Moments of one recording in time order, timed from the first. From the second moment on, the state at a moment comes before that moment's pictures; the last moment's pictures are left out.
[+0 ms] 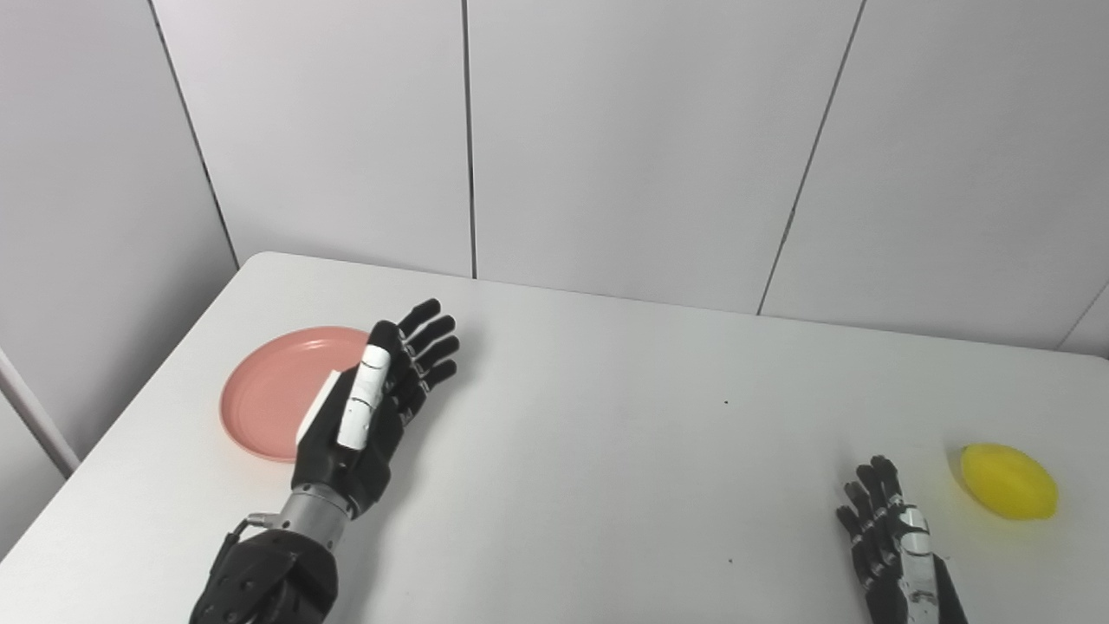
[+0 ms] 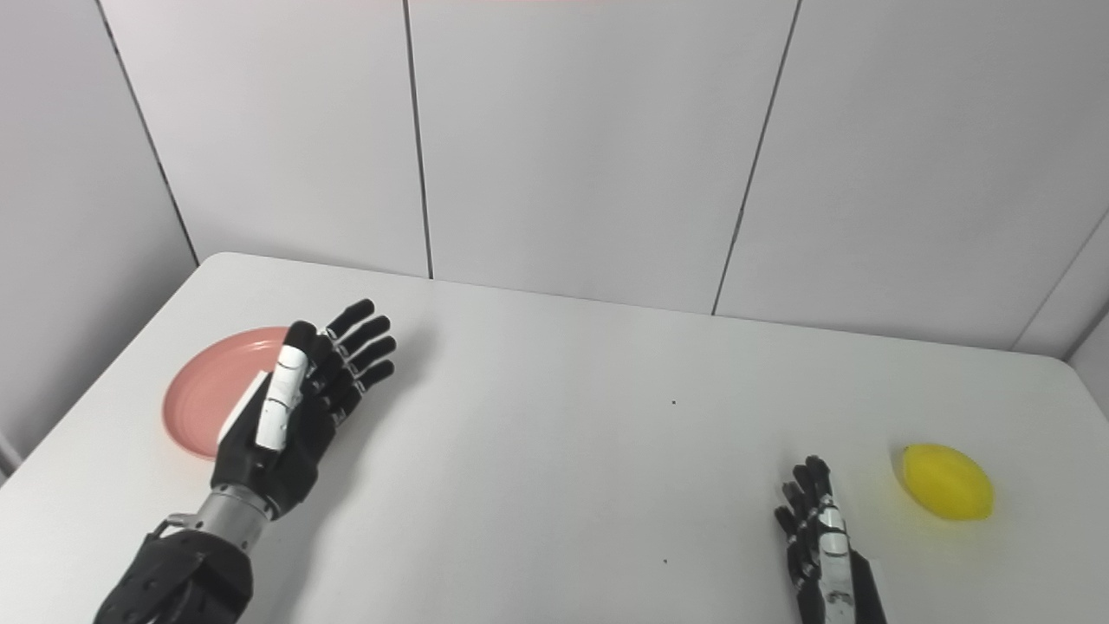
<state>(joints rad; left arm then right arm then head) -0.12 0.13 0.14 -0.45 -0.44 0.46 0.00 0.10 -0.06 -0.06 -0.13 0.23 -0.01 0.15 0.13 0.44</state>
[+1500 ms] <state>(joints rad) -0.42 0.60 0.34 0.31 -0.52 0.32 -0.40 0.12 -0.09 -0.06 -0.15 0.28 -0.01 0.15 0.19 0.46</state>
